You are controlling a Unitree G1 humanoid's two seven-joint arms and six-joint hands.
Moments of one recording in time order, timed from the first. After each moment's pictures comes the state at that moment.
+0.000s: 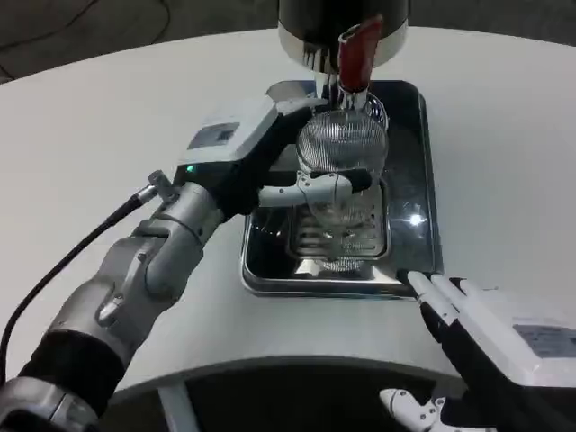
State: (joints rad) left arm -0.95 0.39 -0.33 0.79 0.60 -0.35 0.12; right arm 0.16 0.02 0.13 -1.01 -1.37 0.12 0.98
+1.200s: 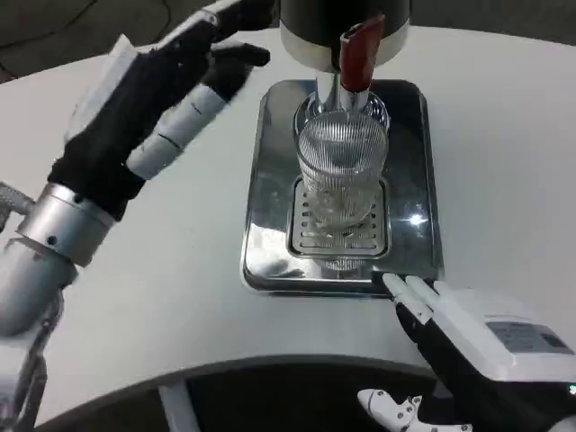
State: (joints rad) left arm -0.57 0.49 0.04 0.12 -0.13 -0.35 -0.31; right arm 0.12 0.03 0.17 -0.97 -1.37 0.12 0.98
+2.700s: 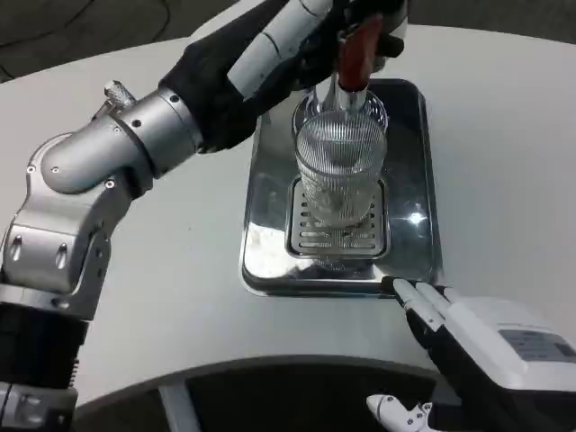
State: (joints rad) left arm -0.95 0.40 -0.02 0.23 -0.25 0.15 -0.65; right arm 0.16 0.03 0.15 -0.99 -1.35 0.12 0.97
